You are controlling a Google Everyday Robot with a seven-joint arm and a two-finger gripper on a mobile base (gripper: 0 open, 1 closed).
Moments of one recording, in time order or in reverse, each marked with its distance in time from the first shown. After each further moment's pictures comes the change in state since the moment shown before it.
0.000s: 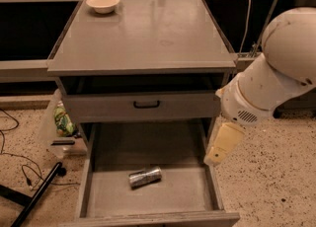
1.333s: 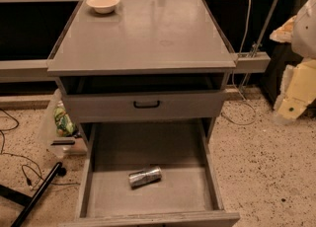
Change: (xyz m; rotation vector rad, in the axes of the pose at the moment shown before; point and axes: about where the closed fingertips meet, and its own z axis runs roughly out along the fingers) arm 0.024 -0.038 -0.161 0.111 0.120 -0.070
